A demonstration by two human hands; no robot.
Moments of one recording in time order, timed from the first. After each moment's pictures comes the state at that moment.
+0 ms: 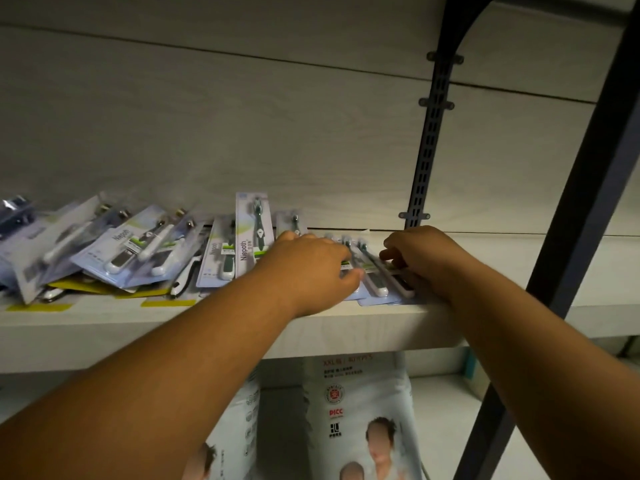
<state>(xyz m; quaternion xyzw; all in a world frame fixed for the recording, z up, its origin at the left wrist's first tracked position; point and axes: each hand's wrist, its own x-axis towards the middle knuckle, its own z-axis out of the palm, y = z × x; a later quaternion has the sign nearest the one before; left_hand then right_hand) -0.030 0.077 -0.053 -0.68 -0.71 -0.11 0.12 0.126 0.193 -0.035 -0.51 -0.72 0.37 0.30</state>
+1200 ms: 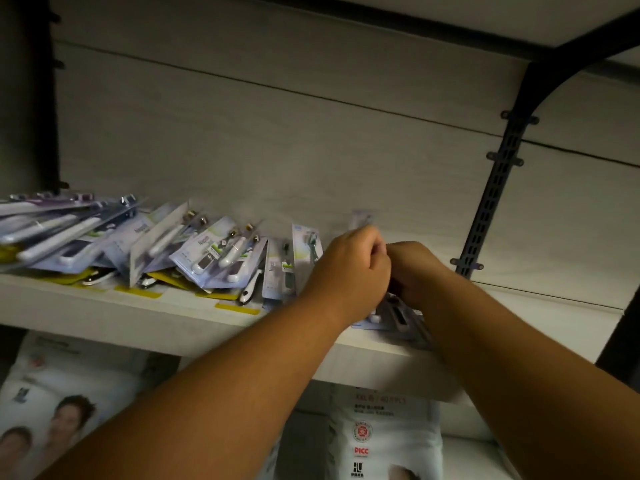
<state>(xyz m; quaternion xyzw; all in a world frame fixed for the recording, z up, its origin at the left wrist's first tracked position) -0.036 0.061 -0.041 -0.57 -0.61 -0.55 0.08 0.033 0.167 -0.019 -0.40 -0.70 0.50 0.33</state>
